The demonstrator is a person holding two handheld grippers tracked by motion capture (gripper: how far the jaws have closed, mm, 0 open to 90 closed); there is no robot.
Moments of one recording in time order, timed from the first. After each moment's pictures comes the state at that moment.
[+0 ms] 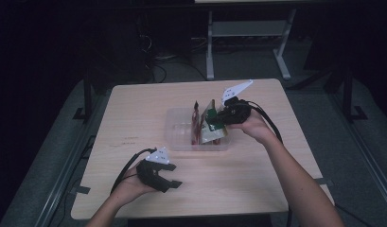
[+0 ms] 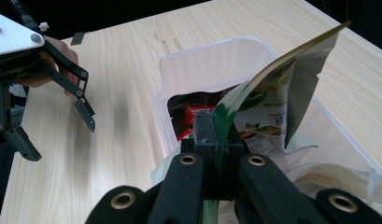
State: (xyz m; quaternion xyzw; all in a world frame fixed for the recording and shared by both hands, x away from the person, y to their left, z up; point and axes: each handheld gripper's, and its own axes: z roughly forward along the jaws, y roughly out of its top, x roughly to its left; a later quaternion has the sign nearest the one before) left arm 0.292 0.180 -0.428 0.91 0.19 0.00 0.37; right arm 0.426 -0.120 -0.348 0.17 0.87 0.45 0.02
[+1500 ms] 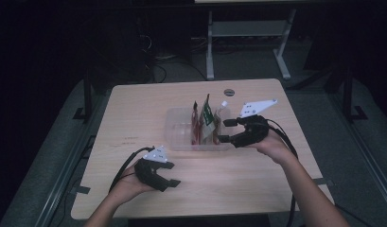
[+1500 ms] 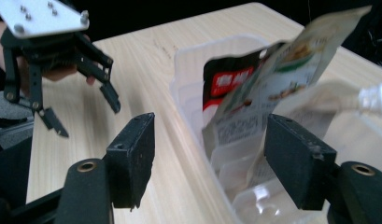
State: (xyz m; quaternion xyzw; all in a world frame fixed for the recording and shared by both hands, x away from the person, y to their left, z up) left arm 0.294 0.185 -0.424 0.91 0.20 0.01 0.37; right arm 0.359 -0.157 -0.351 0.21 0.85 0.49 0.07
